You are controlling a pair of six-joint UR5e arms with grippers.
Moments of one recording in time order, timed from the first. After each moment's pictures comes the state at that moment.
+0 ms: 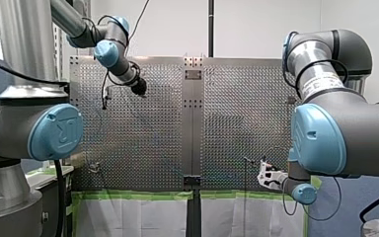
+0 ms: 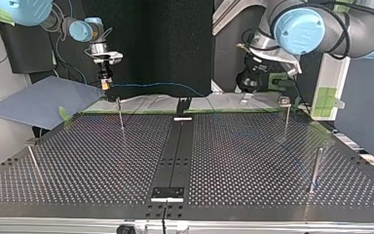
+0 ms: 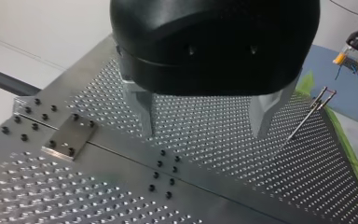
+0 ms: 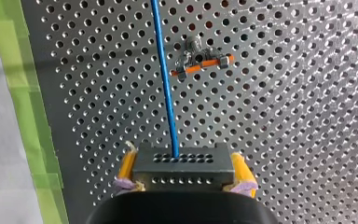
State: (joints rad) left arm -0.20 -1.44 -1.95 -3.22 -1.50 -1.76; right arm 1.66 -0.61 1.94 -1.35 1.17 1.71
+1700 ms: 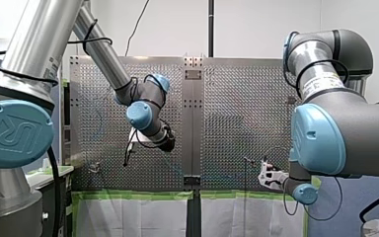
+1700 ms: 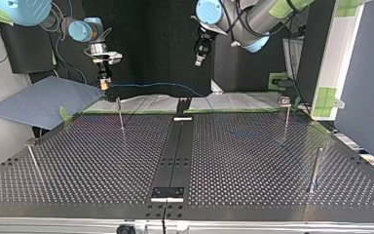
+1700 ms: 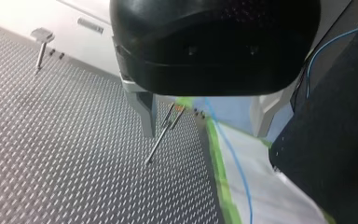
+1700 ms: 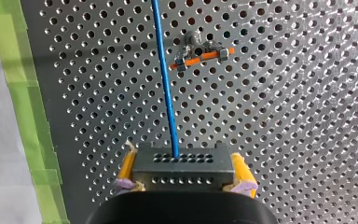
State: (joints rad) left arm -0.66 -1.88 -2.11 -2.77 -1.85 -1.77; right arm 1.65 -0.61 1.94 -1.35 1.17 1.71
